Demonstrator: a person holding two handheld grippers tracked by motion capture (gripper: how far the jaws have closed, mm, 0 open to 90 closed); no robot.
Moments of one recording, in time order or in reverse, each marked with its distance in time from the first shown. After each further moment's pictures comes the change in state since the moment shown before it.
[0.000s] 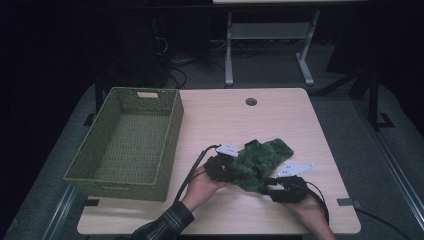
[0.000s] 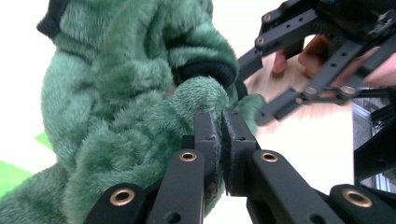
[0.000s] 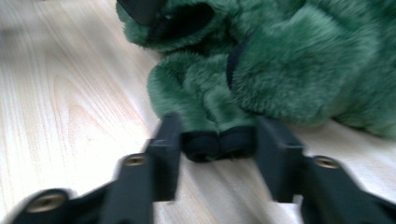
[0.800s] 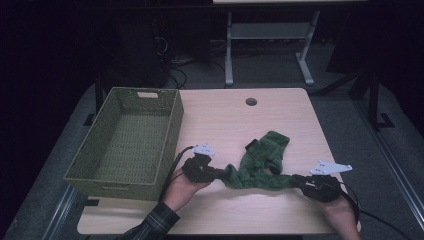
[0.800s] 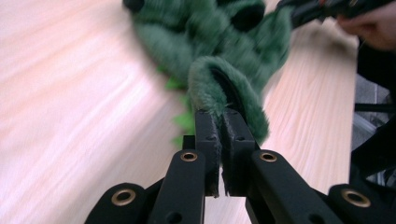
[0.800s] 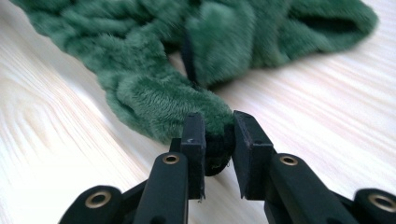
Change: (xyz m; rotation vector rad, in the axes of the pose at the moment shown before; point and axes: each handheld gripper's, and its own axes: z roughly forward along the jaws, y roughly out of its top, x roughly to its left) left arm 0.017 -0.035 -0.044 -0.002 0.065 -0.088; right arm -0.036 -0.025 -0.063 -0.016 -0.189 0.041
